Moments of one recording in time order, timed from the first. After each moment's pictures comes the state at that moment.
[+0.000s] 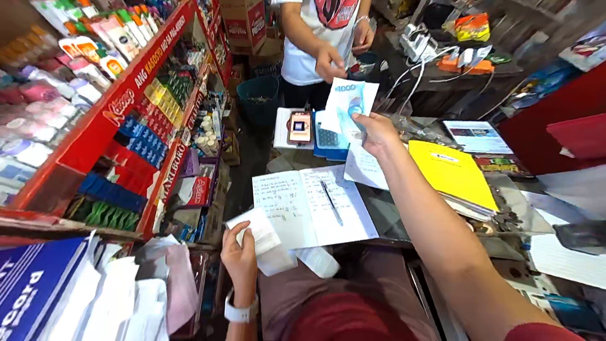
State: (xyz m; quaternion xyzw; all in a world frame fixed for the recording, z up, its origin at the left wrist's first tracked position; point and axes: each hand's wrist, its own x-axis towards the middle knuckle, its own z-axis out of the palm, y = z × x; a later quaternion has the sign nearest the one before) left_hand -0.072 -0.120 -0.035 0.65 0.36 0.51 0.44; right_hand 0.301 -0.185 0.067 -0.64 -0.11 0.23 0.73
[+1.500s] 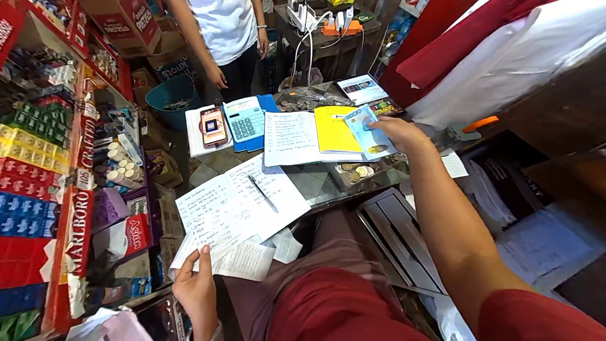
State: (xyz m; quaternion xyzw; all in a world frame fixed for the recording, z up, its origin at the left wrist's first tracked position) left_hand -0.060 -0.126 -0.039 0.72 0.36 0.40 0.44; right_hand 0.348 -0.446 0.041 -0.84 0.06 0.19 0.50
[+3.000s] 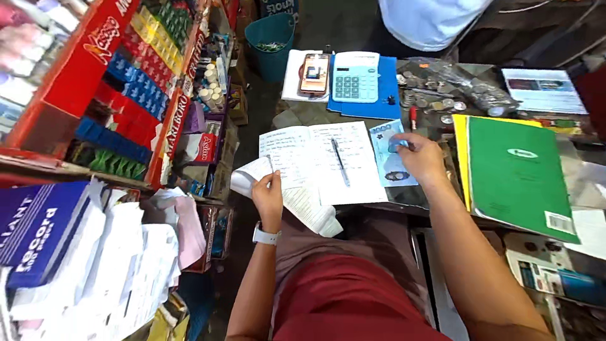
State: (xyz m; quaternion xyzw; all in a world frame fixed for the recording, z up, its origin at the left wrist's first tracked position) left_hand -0.015 -0.134 -0.049 0.68 0.51 0.31 0.42; right_hand 0.261 -0.314 -0.015 -0.91 -0.24 0.12 0.32
